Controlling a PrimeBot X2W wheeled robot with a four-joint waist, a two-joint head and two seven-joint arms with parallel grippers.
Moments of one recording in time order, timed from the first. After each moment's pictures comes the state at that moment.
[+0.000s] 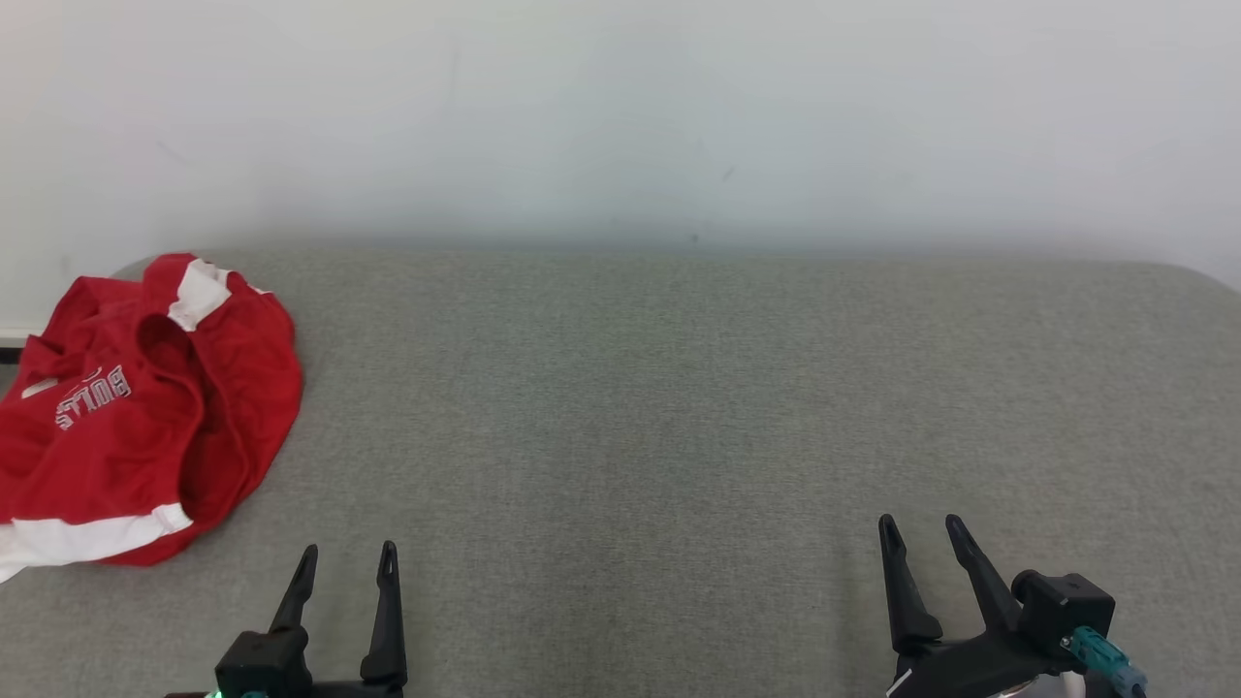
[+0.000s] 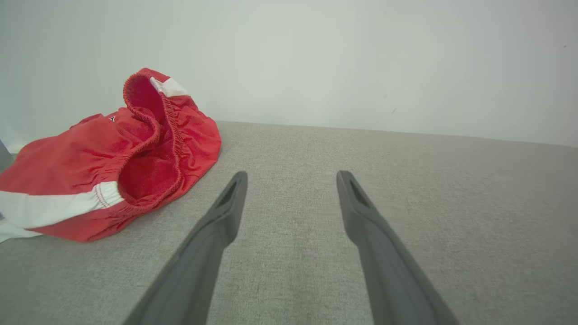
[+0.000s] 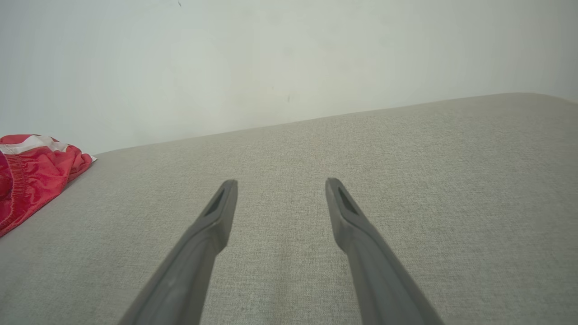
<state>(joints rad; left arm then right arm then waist) -0.09 0.07 -0.05 0.34 -0.16 -0.05 -0.26 -0.10 -0.05 0.05 0.37 0.25 0.13 -0.19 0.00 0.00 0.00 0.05</state>
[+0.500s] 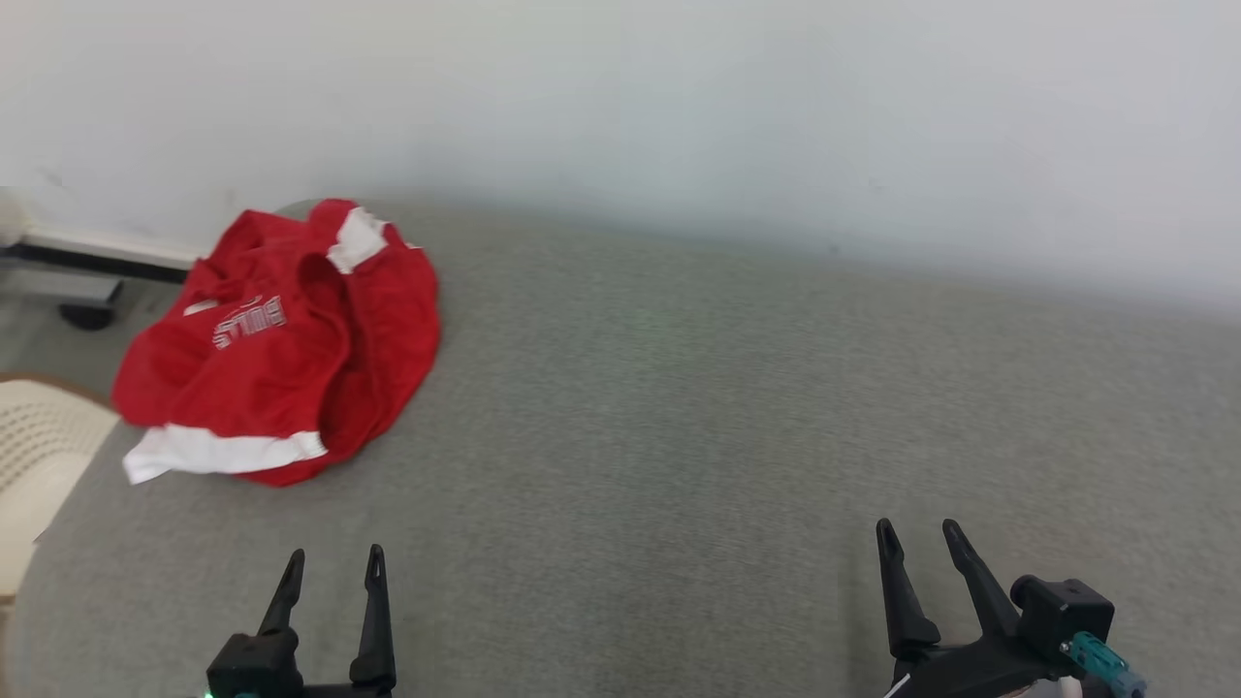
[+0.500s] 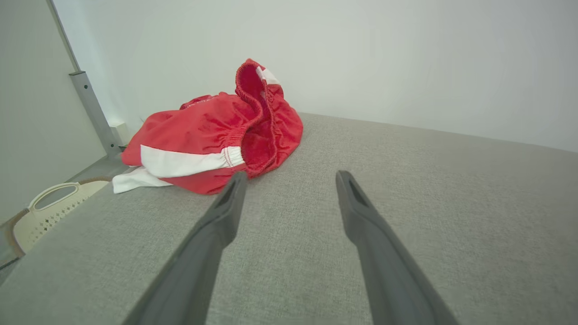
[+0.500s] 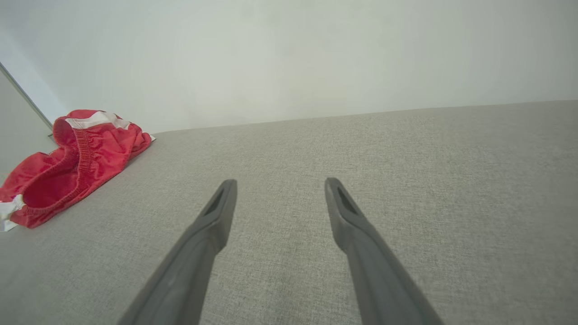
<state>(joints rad) -0.09 0.07 -0.04 0.34 -0.16 -0.04 -0.26 -0.09 -0.05 0.05 0.37 0.26 0.13 -0.20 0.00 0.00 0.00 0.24</state>
